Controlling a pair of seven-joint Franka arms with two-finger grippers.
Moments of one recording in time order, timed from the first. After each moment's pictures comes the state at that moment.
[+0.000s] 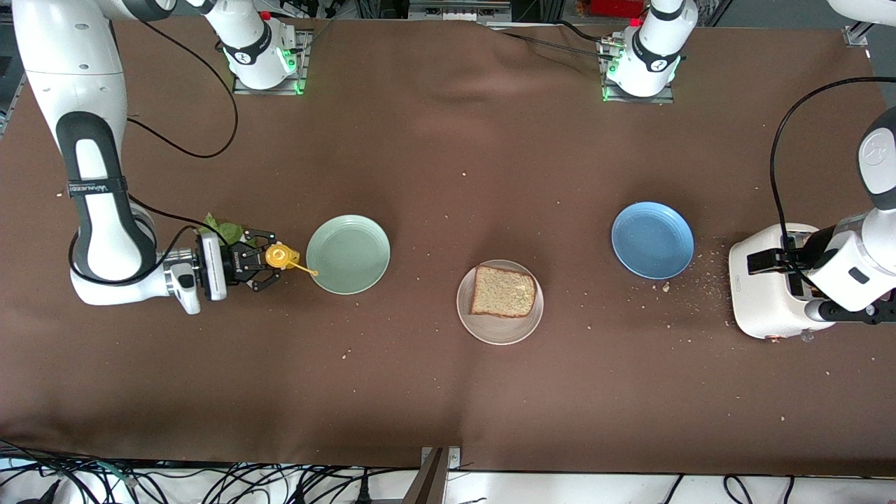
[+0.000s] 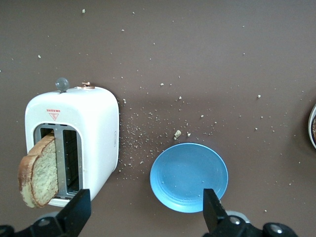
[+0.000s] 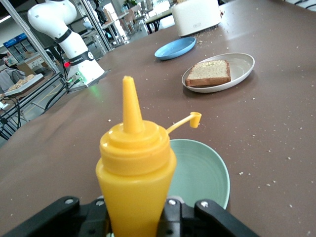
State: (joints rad) left arm -0.11 0.47 0.18 -1.21 -0.01 1.55 0.04; right arm 0.04 0.72 -0.07 -1.57 1.00 1.62 -1.92
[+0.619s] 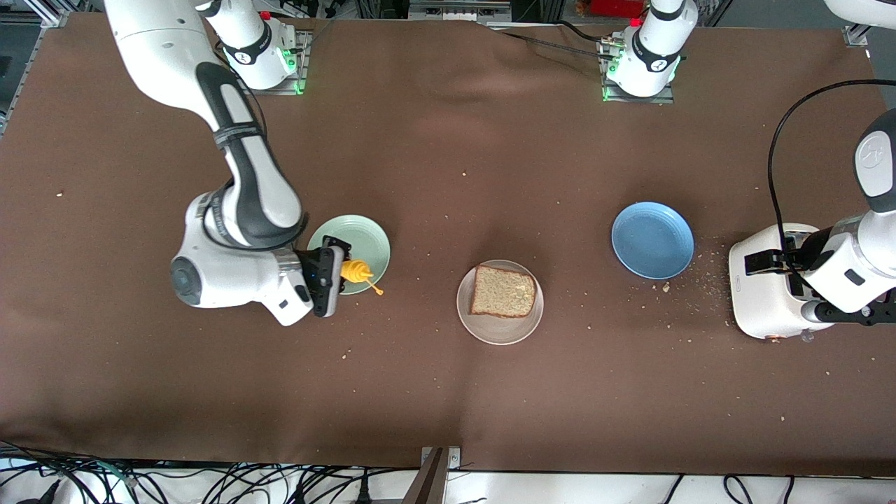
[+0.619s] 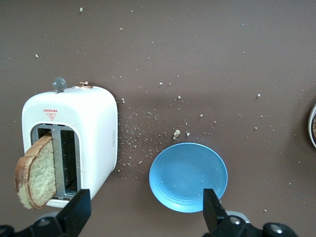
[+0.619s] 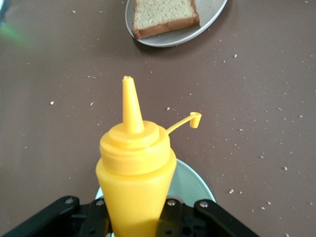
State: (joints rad) left arm -0.11 0.48 0.17 -1.21 -0.01 1.55 0.04; right arm 0.41 0.71 -0.06 -1.38 0.53 1.90 -1.14
